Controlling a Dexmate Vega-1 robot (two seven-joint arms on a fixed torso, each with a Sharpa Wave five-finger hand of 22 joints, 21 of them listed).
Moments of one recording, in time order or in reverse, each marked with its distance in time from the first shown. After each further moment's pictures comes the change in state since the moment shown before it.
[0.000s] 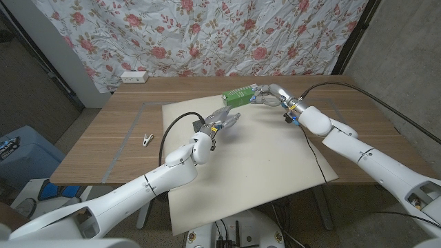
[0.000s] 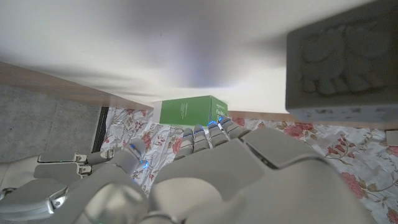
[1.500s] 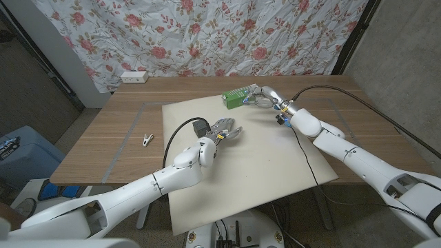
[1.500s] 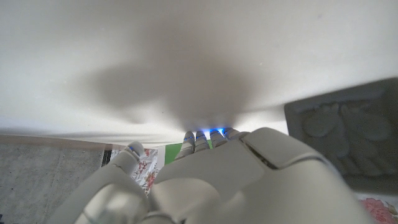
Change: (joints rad) left arm -0.058 -0.012 0.103 0.066 0.060 0.081 -0.124; left_hand -0.004 0.004 -0.051 0.001 0.000 -0.044 0.005 0.008 0.000 -0.030 0.006 0.005 -0.001 -0.036 0.006 0.005 0.000 -0.057 -0.004 0.001 0.000; right arm 0.080 0.111 -0.068 0.215 -0.033 0.152 -0.023; right_hand 0.000 0.000 -0.013 -0.004 0.004 0.013 -0.002 -0.014 -0.008 0.007 0.000 0.000 0.000 0.000 0.000 0.000 0.000 0.000 0.000 0.000 0.000
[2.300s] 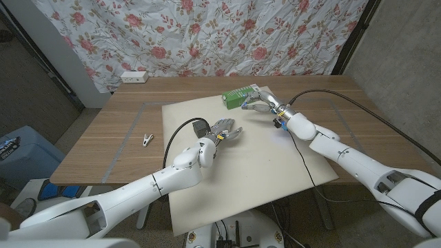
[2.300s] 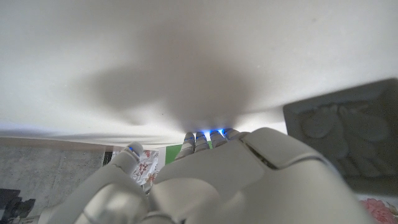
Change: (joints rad) left arm -0.002 0.007 0.006 -0.007 0.001 0.010 -0.017; left_hand 0.000 0.000 -0.009 -0.001 0.000 0.004 -0.004 0.002 0.000 0.000 0.000 0.004 -0.001 0.001 0.004 0.004 0.000 -0.002 -0.002 0.008 0.000; right arm 0.039 0.045 -0.047 0.127 -0.050 0.050 -0.052; right_hand 0.000 0.000 -0.004 0.004 0.000 0.000 0.000 -0.005 0.001 0.000 0.000 -0.005 0.000 0.000 0.000 0.000 0.000 0.000 0.000 -0.008 0.000
